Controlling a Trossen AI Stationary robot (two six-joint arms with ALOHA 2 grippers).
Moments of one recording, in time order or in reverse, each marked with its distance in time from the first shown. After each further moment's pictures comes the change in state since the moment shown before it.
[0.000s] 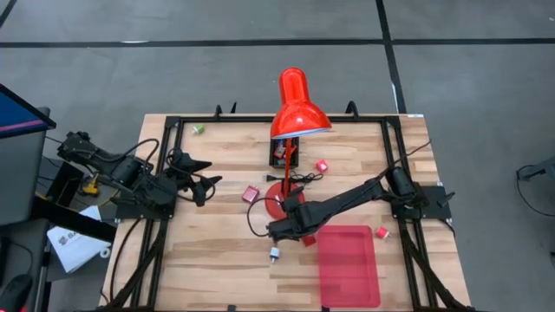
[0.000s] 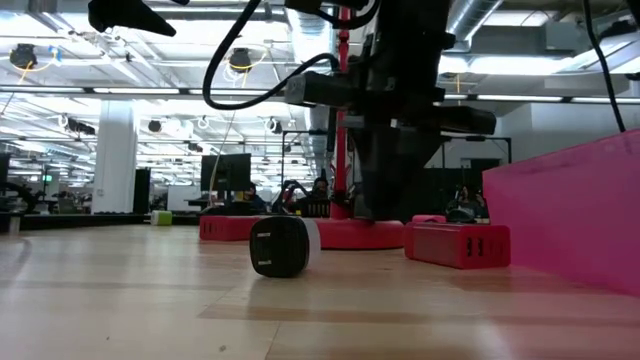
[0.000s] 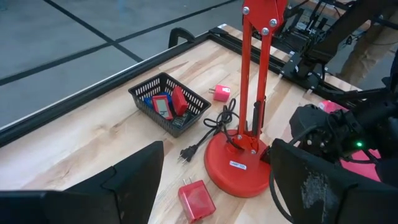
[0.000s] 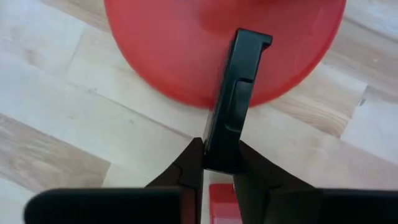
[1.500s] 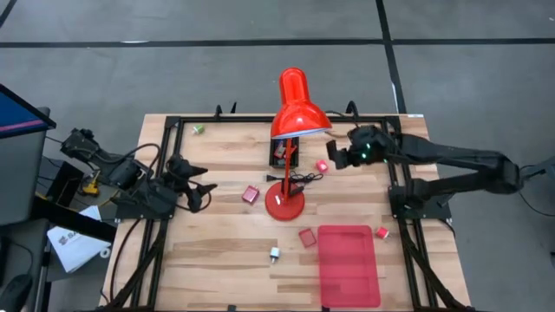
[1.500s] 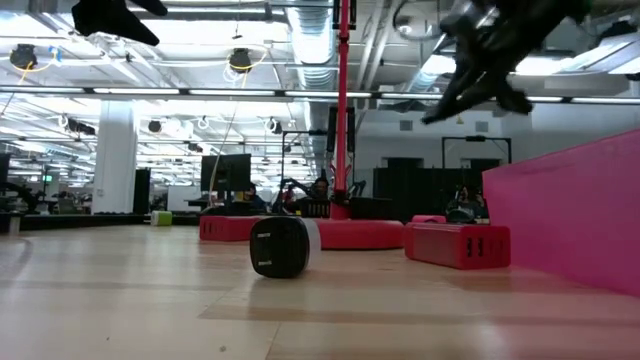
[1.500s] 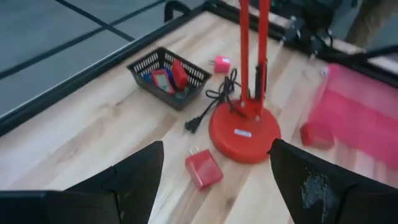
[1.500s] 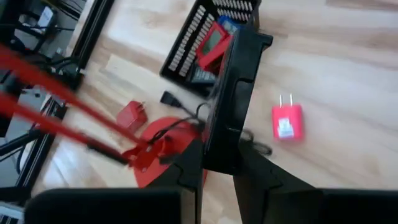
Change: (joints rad) left arm -0.073 0.000 0.000 -0.149 0.016 -0.079; right arm -0.621 -1.121 -0.836 0.453 -0.233 -0.570
